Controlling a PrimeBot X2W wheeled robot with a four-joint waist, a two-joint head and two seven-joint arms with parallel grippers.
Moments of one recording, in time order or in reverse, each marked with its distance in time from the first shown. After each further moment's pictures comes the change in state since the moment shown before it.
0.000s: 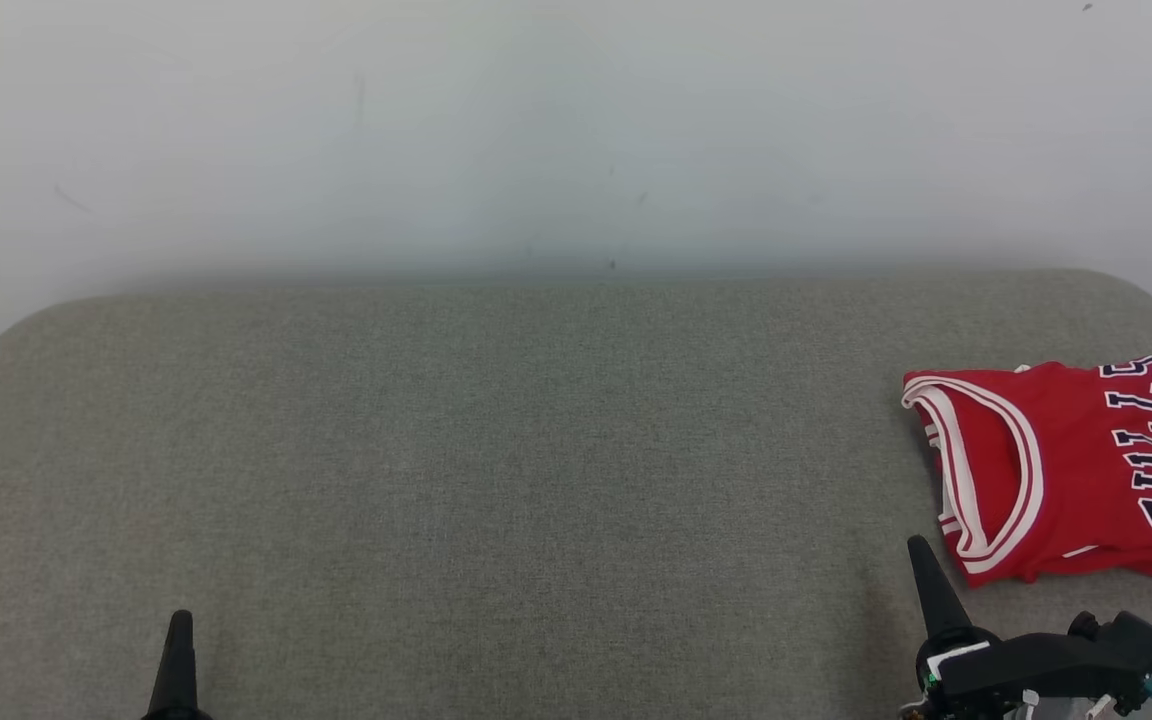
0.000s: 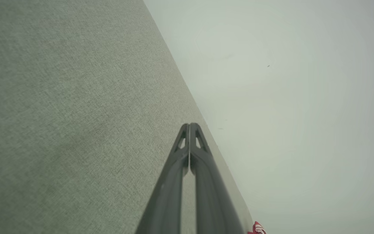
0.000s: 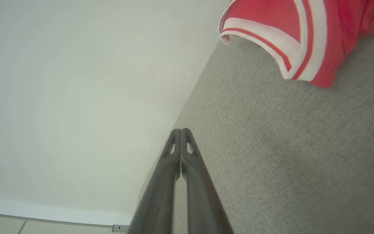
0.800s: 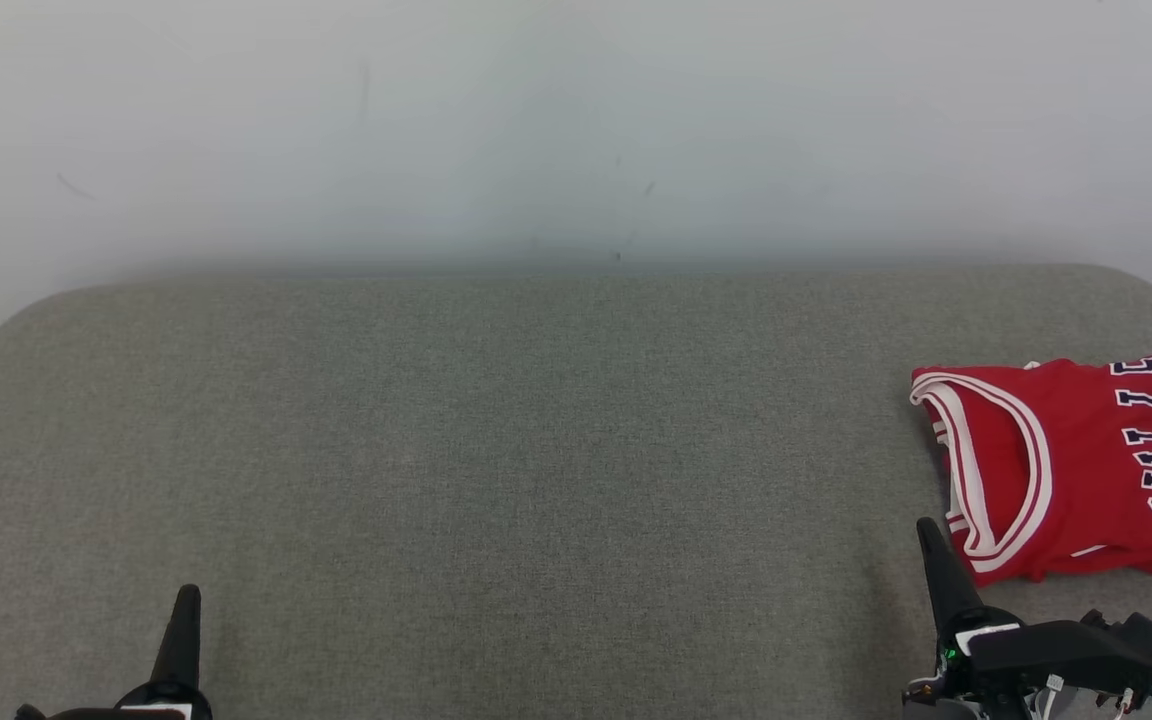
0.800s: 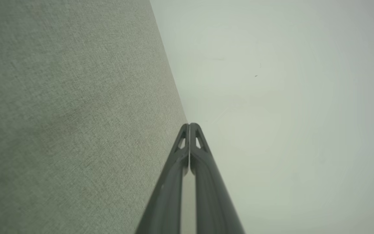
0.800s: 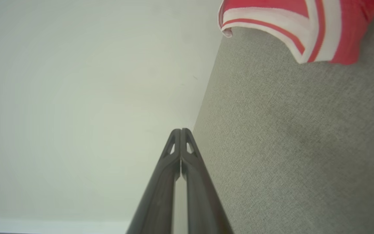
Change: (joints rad) left arm -0.042 -0.002 0.009 0.011 -0.197 0.000 0.066; right arm -0.026 0.001 -0.014 -0.010 0.215 0.000 0.020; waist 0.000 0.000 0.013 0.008
